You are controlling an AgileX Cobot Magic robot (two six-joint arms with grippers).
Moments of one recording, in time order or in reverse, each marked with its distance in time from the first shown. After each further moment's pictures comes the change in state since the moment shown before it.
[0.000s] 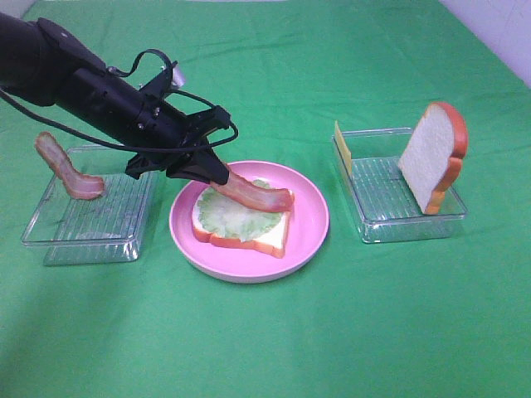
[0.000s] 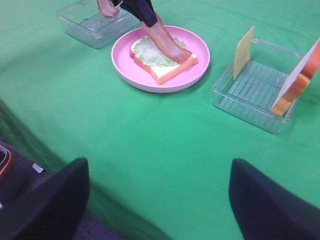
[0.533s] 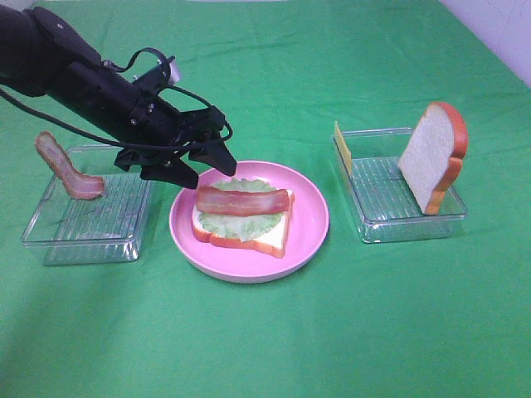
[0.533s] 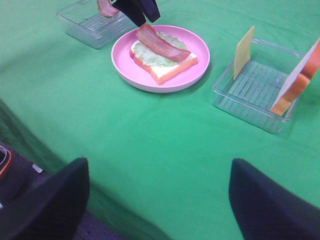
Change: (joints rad) left arm 0.000 -0.040 0.000 0.105 -0.025 -0.036; right arm 0.000 0.000 0.000 0.000 0.000 0.000
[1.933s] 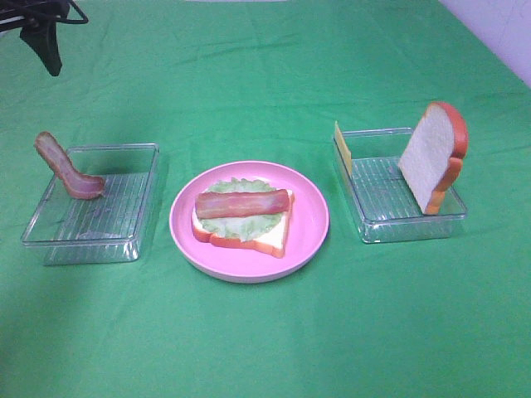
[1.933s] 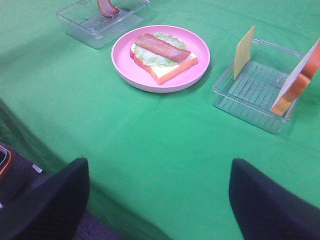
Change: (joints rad) left arm 0.201 -0.138 -0.440 0.872 0.510 -0.648; right arm 0.000 0.000 0.000 0.000 0.000 0.000
